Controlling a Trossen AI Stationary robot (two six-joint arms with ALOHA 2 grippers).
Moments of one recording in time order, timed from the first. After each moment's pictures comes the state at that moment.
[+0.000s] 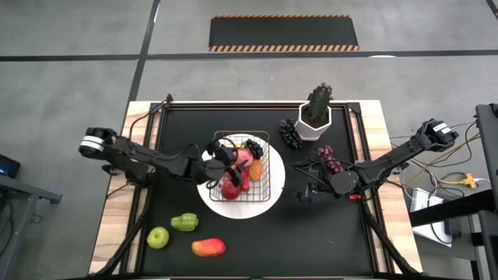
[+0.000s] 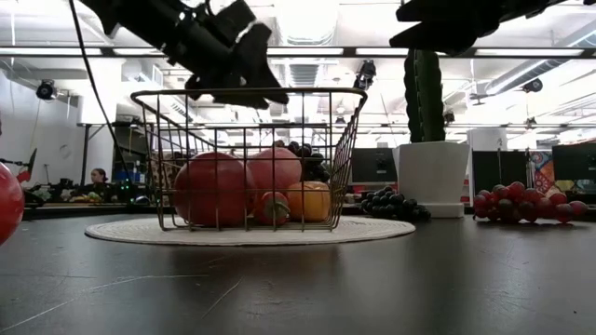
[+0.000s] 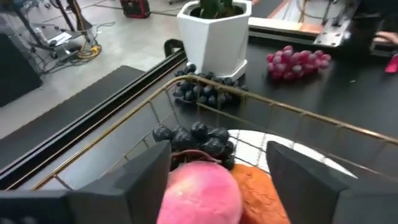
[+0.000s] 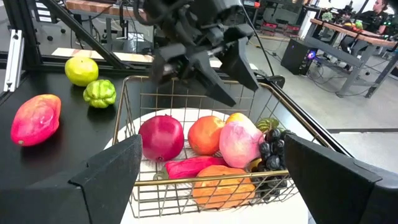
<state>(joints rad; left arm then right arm) -0.15 1.45 0.81 0.17 -0.73 -0.28 0.44 1.14 0.59 0.29 0.63 0.01</state>
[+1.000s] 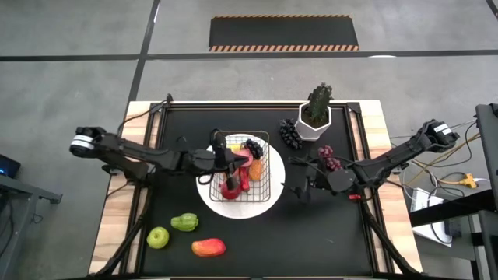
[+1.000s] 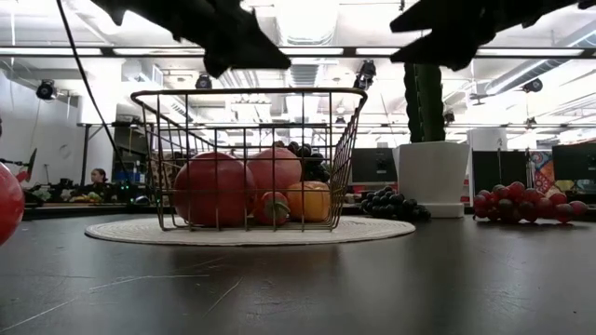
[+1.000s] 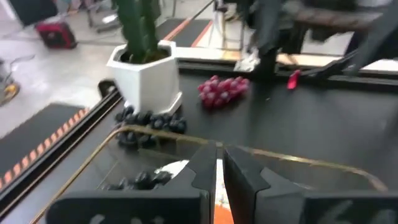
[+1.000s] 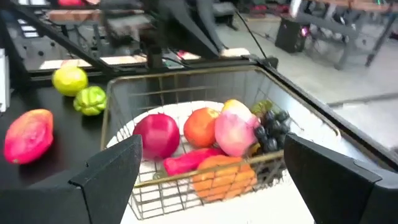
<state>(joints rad) -0.12 1.34 0.81 0.23 -0.42 -0.09 0.40 1.14 0.58 0.25 0.63 0.16</state>
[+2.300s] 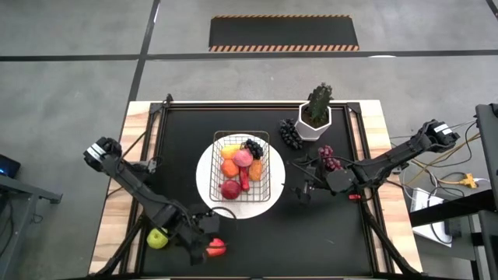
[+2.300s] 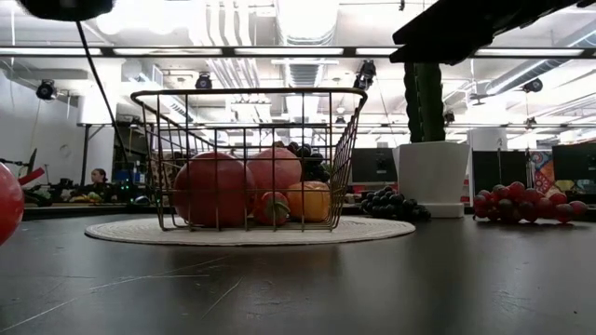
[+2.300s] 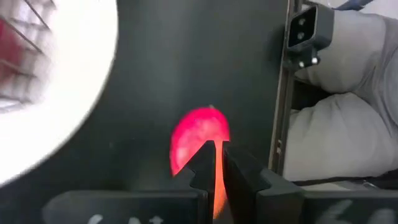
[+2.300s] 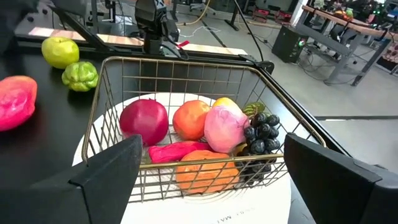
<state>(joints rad) -0.69 1.59 1.30 -0.77 -0.13 -0.88 0.39 1.14 0.59 0.21 0.63 0.02</state>
